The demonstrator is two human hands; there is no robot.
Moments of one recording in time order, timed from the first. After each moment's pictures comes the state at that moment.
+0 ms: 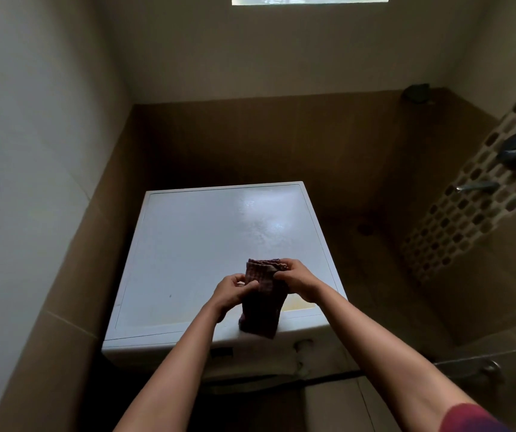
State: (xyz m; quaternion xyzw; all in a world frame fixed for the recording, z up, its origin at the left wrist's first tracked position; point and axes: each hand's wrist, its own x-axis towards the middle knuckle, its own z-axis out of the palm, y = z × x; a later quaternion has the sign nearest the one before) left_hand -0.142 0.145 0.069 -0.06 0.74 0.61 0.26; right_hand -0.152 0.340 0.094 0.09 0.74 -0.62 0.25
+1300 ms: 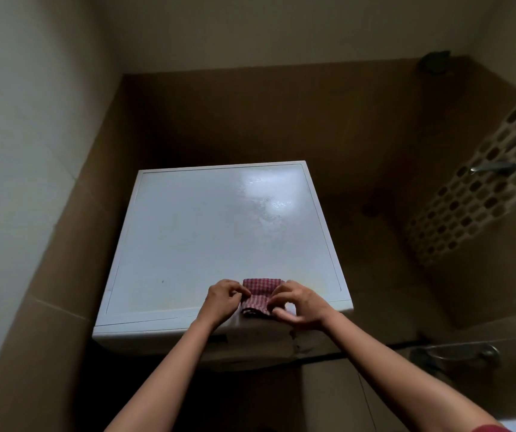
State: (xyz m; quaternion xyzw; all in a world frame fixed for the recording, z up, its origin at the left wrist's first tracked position) left_hand -0.117 0.144 0.030 0.03 0.91 0.38 0.14; right_hand -0.105 0.374 0.015 -0.30 0.90 -0.32 0.06
